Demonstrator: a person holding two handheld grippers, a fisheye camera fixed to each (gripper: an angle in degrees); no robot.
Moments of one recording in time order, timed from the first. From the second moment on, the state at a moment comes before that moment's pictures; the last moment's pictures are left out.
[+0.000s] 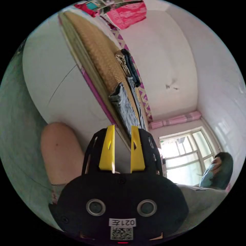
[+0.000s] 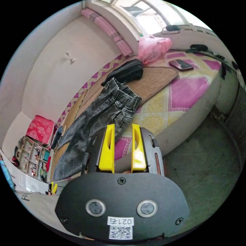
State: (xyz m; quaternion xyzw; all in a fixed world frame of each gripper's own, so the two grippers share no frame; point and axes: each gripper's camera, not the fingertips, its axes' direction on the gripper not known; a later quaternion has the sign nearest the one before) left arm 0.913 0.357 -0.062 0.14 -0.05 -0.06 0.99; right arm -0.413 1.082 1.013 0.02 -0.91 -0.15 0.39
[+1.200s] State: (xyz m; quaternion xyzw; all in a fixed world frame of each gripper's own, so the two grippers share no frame) left arm 0.937 0.316 -0.023 0.13 -0.07 -0.04 0.99; right arm -0.561 1.092 1.045 -0.15 -0.96 -0.15 0.20
